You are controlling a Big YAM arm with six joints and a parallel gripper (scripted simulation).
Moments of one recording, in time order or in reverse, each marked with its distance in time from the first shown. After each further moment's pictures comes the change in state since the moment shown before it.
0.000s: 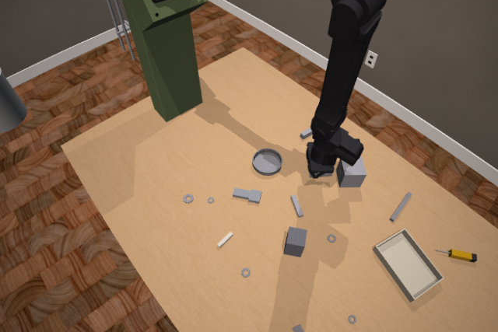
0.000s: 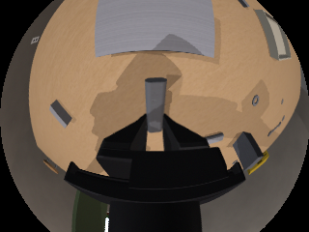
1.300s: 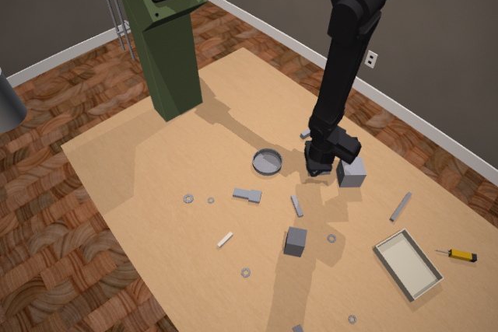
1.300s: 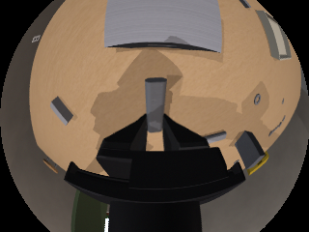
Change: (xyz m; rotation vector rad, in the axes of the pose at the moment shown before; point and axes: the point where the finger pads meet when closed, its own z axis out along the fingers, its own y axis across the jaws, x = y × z) arm 0.005 0.005 -0.001 -0.006 -0.005 -0.005
